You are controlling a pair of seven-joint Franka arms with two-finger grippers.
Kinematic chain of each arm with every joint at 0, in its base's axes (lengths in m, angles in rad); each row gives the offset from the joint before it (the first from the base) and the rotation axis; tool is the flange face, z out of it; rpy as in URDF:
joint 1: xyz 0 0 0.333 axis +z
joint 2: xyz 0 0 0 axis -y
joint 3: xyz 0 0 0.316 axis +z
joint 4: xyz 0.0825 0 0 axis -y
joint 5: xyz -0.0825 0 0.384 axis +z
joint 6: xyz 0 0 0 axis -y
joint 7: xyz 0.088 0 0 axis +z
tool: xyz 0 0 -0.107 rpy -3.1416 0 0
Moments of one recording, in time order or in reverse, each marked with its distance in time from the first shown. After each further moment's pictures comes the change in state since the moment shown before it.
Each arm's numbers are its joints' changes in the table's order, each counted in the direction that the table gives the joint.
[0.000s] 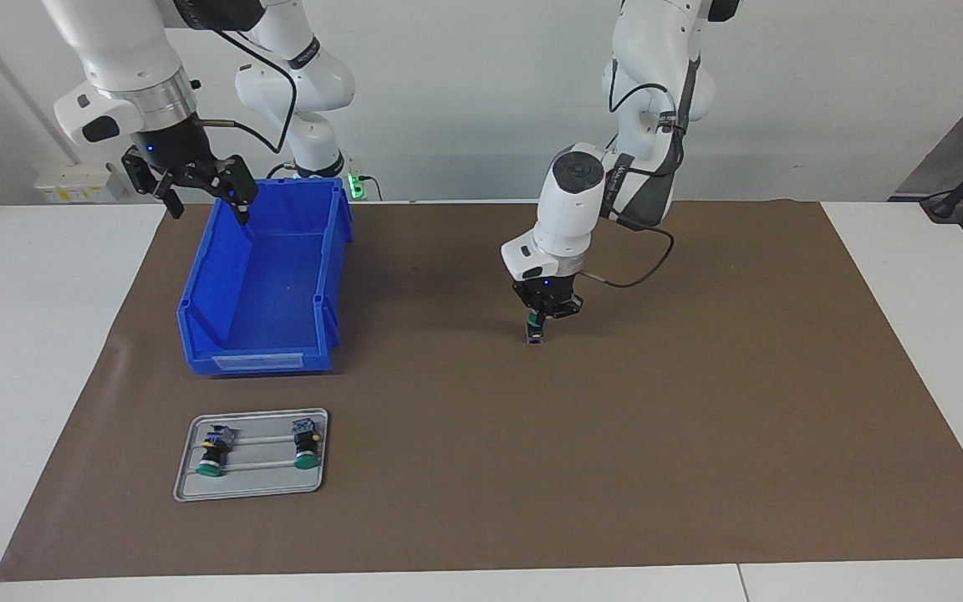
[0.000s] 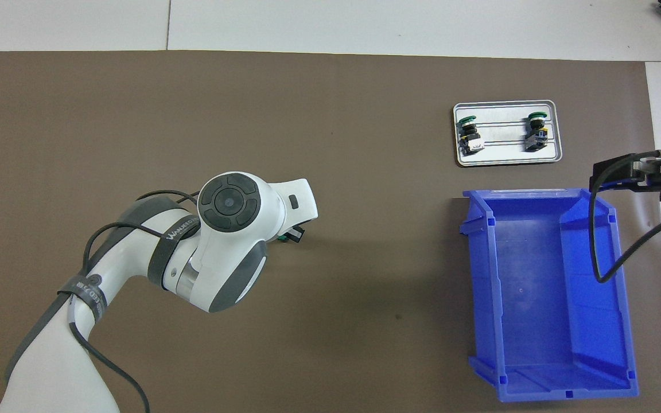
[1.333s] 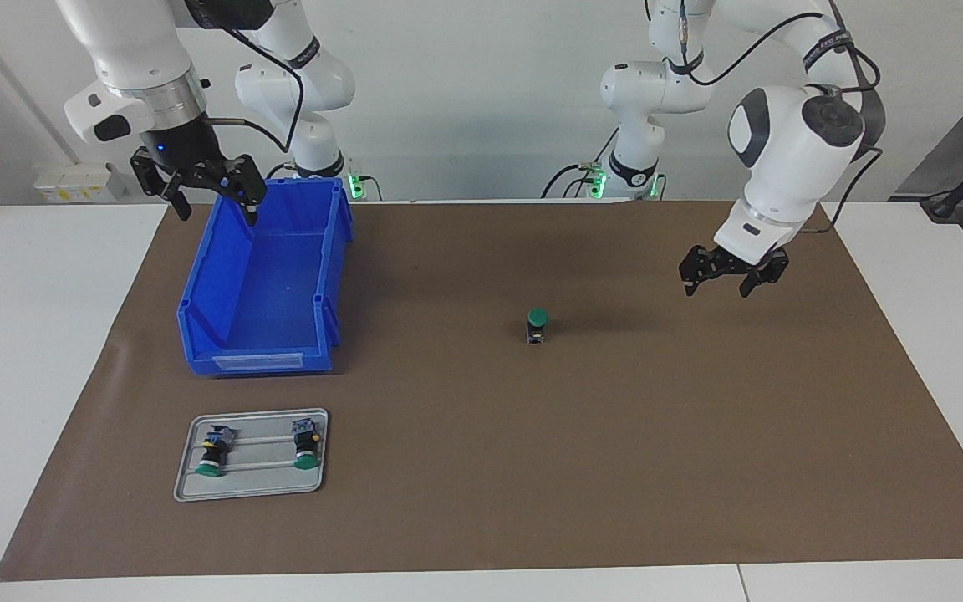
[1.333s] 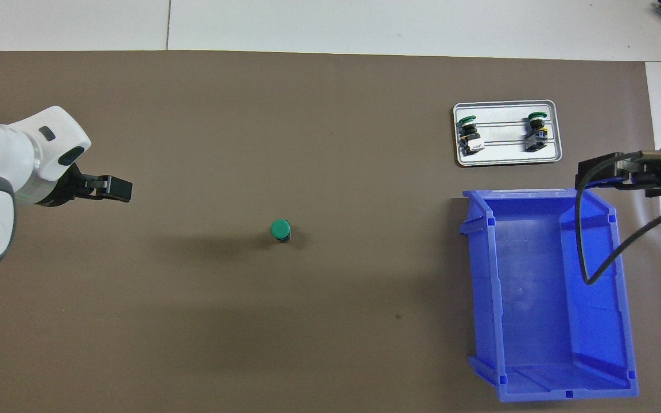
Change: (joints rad) left arm 0.452 0.228 0.035 0.050 0.002 -0.301 -0.036; right arm 0.033 -0.005 0.016 0.000 0.018 0.022 0.001
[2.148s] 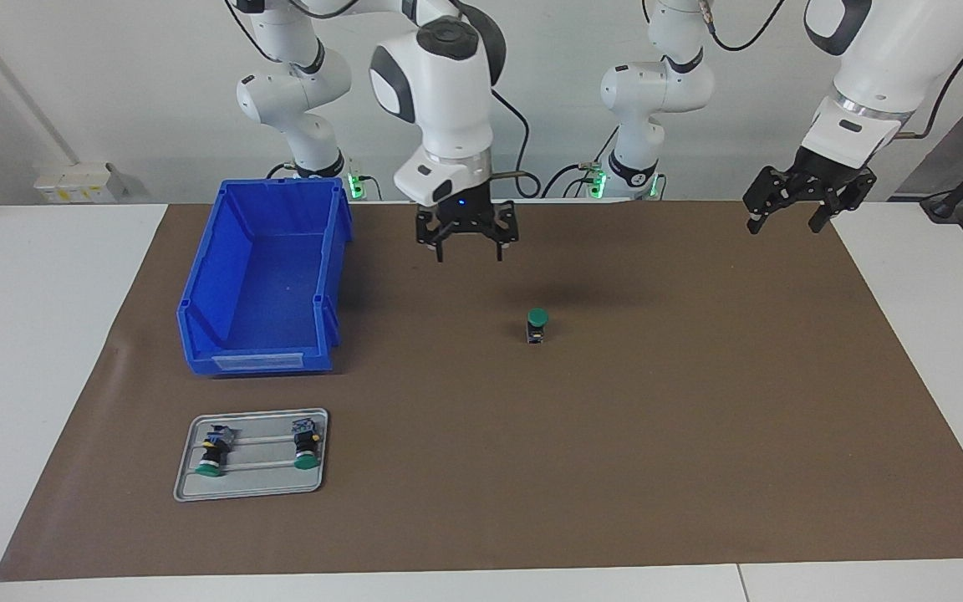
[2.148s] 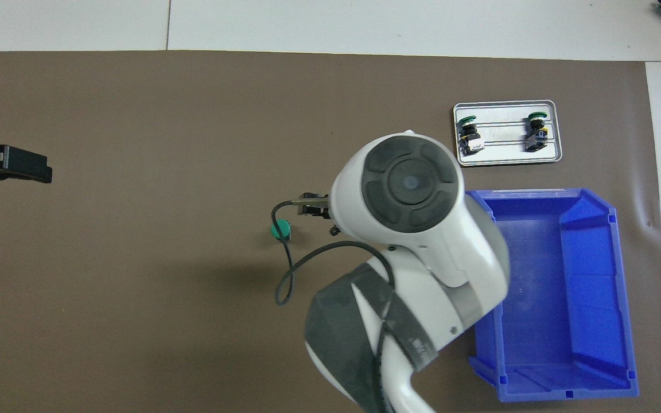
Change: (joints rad) left arm 0.052 -0.019 0.000 0.376 0.000 -0.346 0.000; right arm 0.549 -0.301 0.014 0.017 0.017 0.389 -0.526
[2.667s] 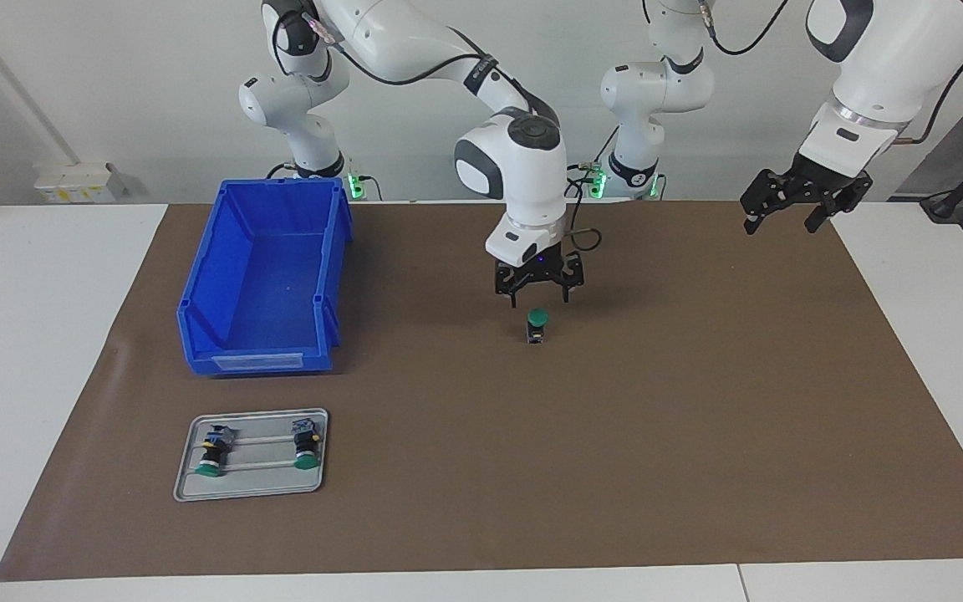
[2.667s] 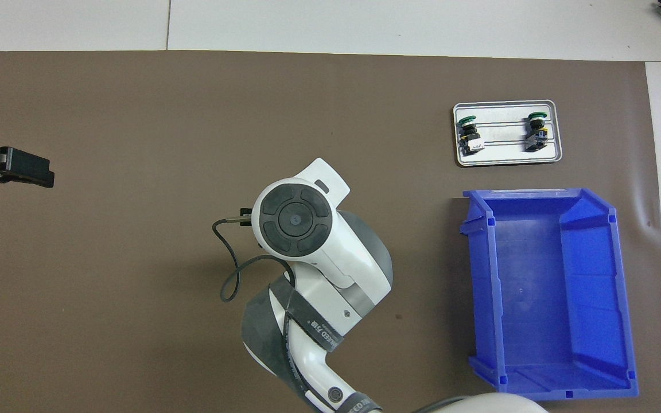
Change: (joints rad) left arm 0.000 -0.004 -0.002 -0.012 0.000 -0.029 0.000; right arm 0.107 -0.228 -0.001 0.010 -0.034 0.222 -0.024
